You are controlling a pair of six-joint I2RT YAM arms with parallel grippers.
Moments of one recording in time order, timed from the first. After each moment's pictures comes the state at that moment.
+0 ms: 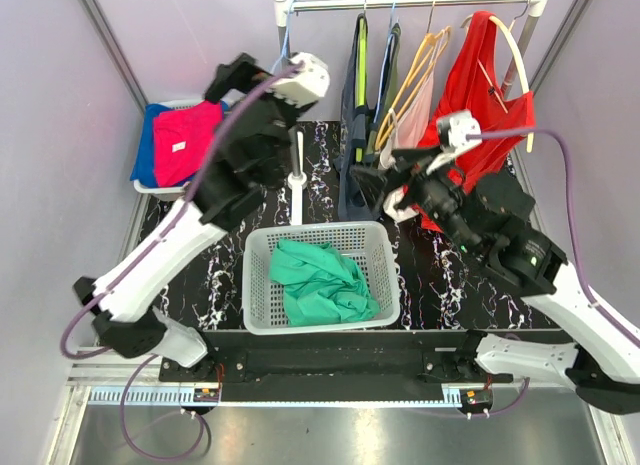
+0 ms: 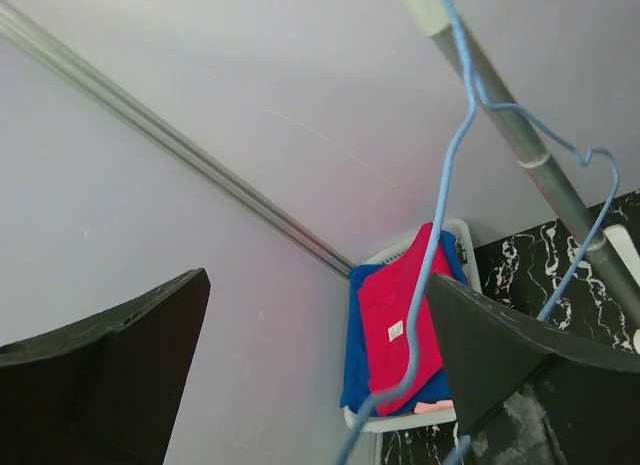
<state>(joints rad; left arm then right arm) -0.88 1.48 1.84 -0.16 -0.99 0.95 0.95 0.98 1.38 -0.28 0.31 0.22</state>
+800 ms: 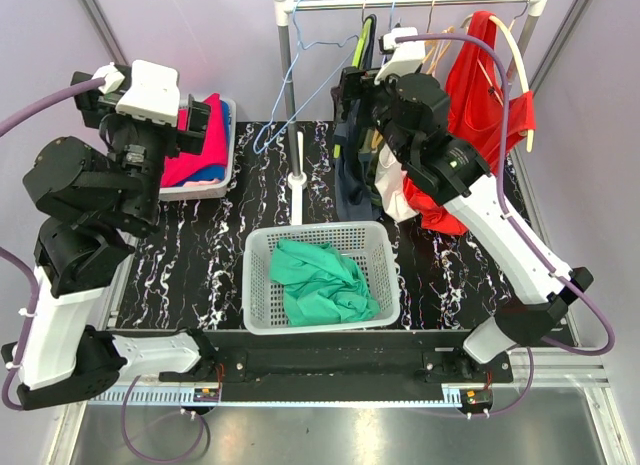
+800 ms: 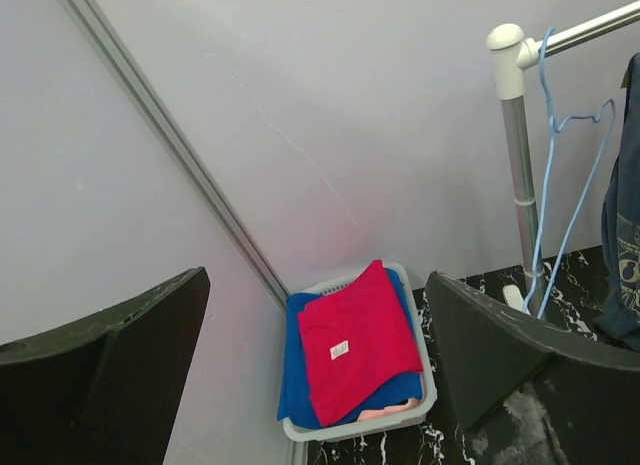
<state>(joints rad) -0.88 1.13 1.97 -0.53 -0.81 0.63 0.73 1.56 1.94 -0.37 0.39 0.17</state>
